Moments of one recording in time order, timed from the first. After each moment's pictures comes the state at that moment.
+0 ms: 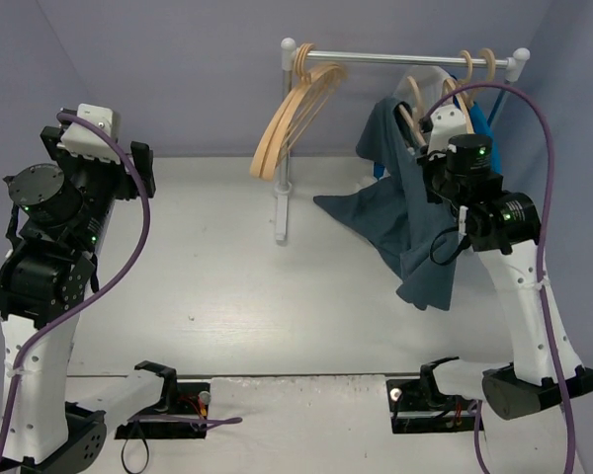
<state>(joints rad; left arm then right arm) -0.25 1.02 1.73 -0.69 -0.17 0.20 0.29 1.24 1.67 -0.88 0.26 -0.17</state>
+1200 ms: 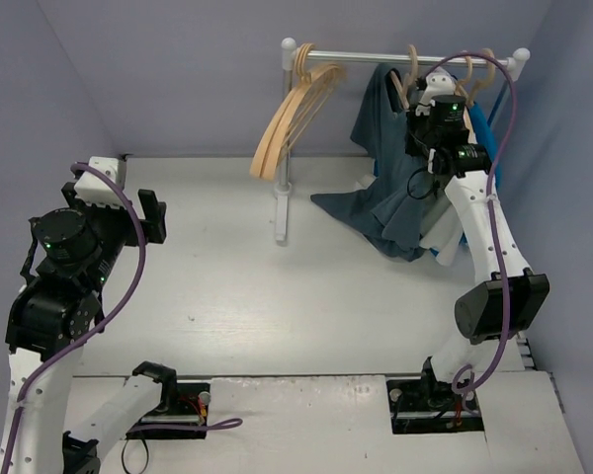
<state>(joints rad) -0.25 0.84 1.45 -0.78 -0.15 0.02 0.12 1.68 1.80 -0.52 0.06 0.00</state>
